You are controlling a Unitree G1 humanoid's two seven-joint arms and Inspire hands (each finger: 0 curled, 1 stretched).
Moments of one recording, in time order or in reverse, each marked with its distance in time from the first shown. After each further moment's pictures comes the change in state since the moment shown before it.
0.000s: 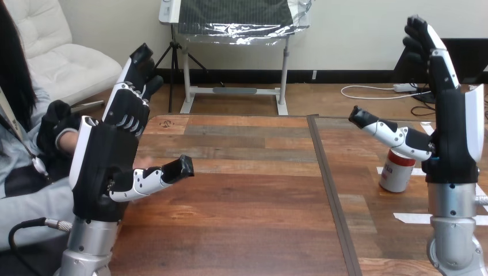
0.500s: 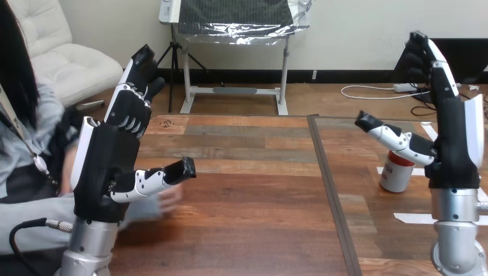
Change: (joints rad) left arm 0.005 0.000 0.000 -0.005 0.000 0.011 -0.006; right arm -0.014 -0.013 0.000 0.097 0.048 0.015 0.030
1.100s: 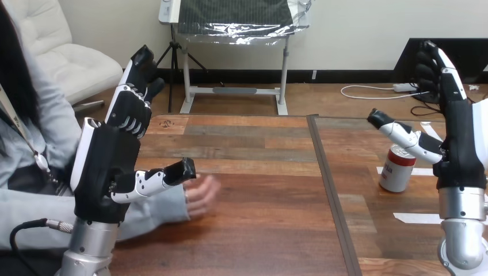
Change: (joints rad) left arm 0.001 -0.001 0.000 0.001 0.002 0.000 -0.003; right arm -0.045 -0.021 0.000 0.115 0.072 0.047 0.049
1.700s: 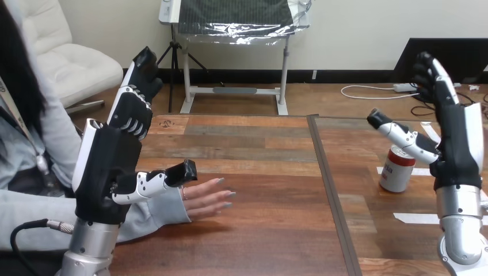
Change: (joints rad) left arm 0.001 0.000 0.001 0.006 -0.001 0.000 -0.010; right arm -0.046 0.000 0.001 0.106 0.040 0.060 0.076
